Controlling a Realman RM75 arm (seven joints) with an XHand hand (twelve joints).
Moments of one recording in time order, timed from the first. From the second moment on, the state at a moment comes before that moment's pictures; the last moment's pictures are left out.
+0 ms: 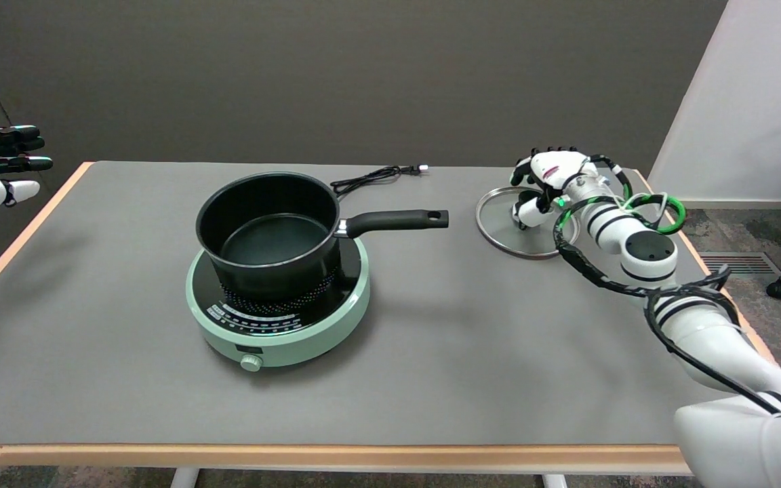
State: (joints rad) arm 0.47 -1.15 -1.46 0.93 -1.55 0.08 1.83
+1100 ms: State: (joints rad) arm 0.36 -1.16 -1.33 1.06 -1.55 0.14 1.78
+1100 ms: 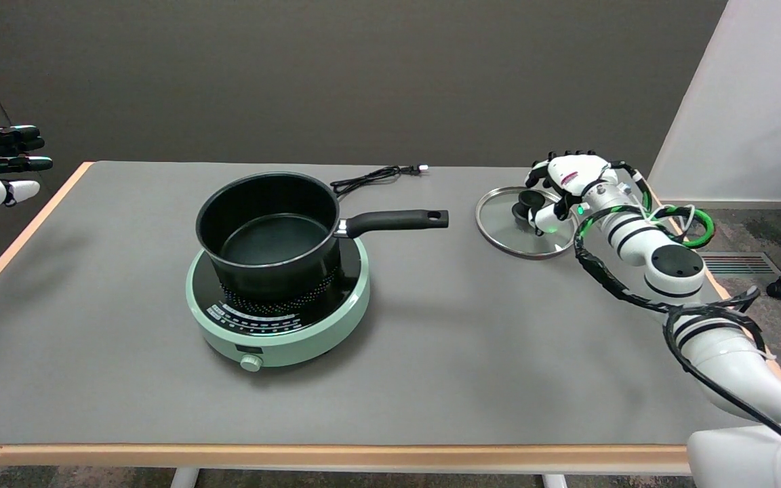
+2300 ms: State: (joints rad) arm 0.45 -1.16 -1.38 0.92 -1.55 0.15 1.77
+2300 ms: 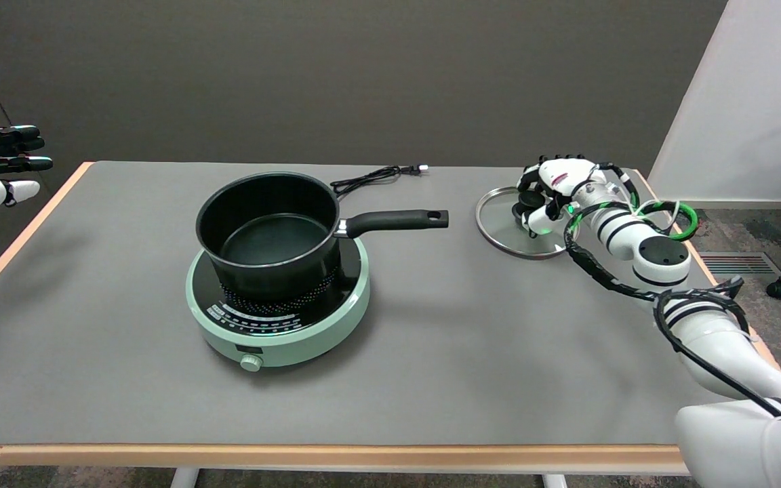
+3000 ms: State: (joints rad) arm 0.45 -1.16 -1.38 0.92 -1.55 0.15 1.77
